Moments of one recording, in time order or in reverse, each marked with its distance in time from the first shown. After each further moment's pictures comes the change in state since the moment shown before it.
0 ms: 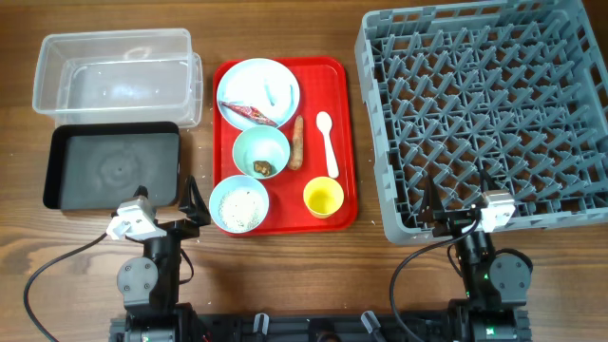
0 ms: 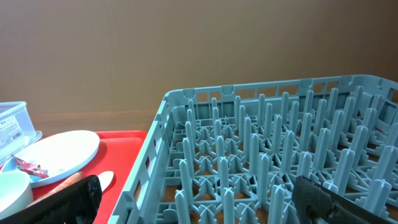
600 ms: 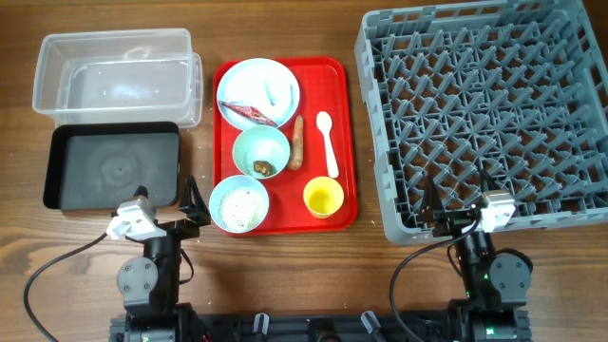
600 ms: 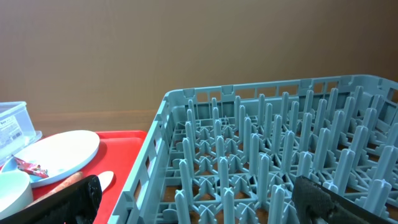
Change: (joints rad) left arm 0.000 0.000 0.000 0.000 0.000 0.000; right arm 0.000 0.000 0.000 0.000 0.000 0.000
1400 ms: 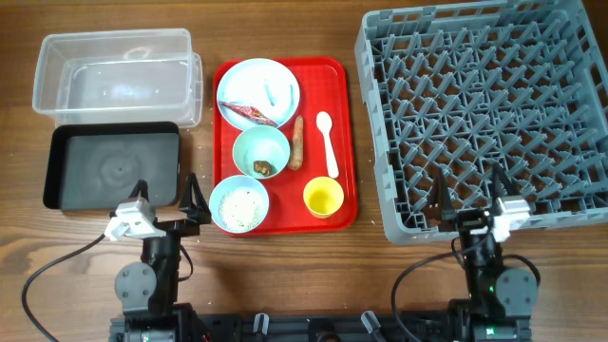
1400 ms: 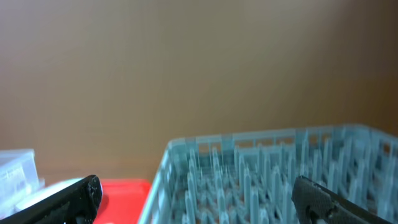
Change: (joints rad) left arm 0.000 0.000 -0.003 0.103 0.041 0.000; right arm 0.000 0.001 0.000 0.217 0.019 0.029
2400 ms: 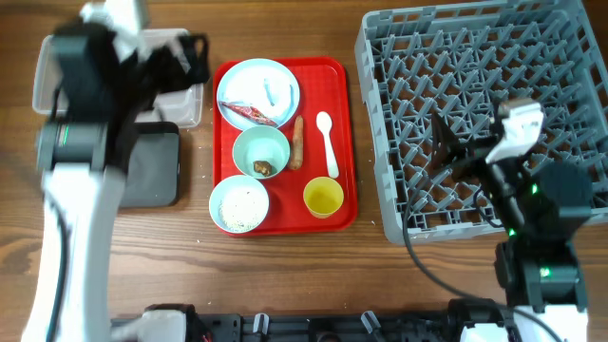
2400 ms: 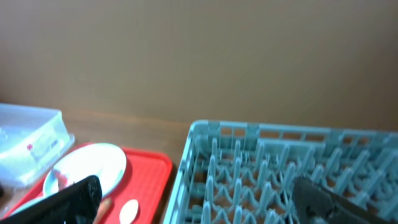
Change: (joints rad) left arm -0.113 1.360 1.484 -0.706 0.143 0.071; right arm 0.000 0.729 0.737 -0.407 -0.156 -0.136
